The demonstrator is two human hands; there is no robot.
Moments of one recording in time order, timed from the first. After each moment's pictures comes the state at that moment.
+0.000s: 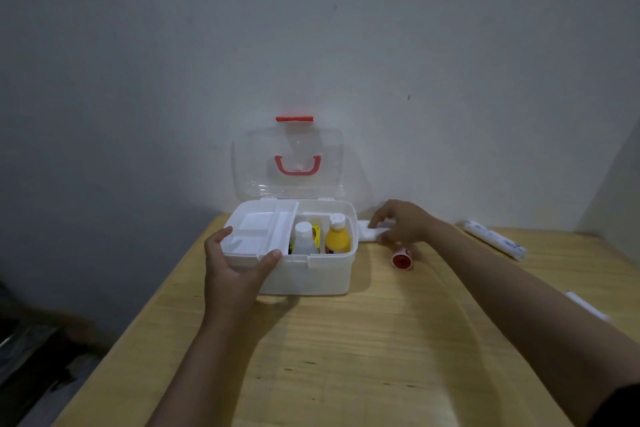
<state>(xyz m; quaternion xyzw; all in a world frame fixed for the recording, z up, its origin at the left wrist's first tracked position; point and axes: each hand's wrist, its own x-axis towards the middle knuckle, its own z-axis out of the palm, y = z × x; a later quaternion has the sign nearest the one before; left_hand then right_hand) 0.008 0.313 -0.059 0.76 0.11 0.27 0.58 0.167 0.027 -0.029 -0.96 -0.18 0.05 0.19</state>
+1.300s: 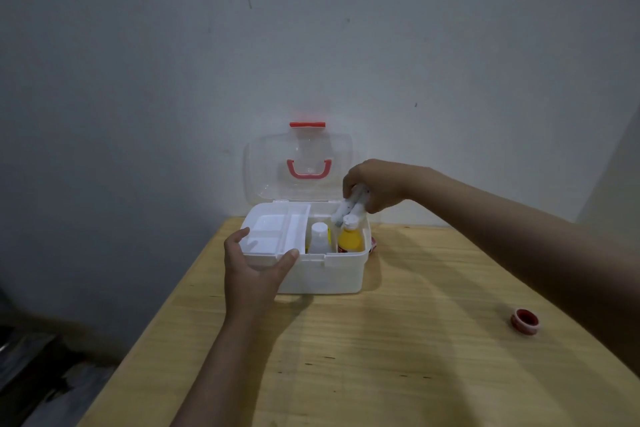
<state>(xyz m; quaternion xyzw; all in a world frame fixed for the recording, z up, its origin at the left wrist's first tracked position) 0.008 0.312 -0.059 0.76 0.11 0.28 0.58 0.127 0.100 0.082 -0.94 -0.34 0.01 -0.03</state>
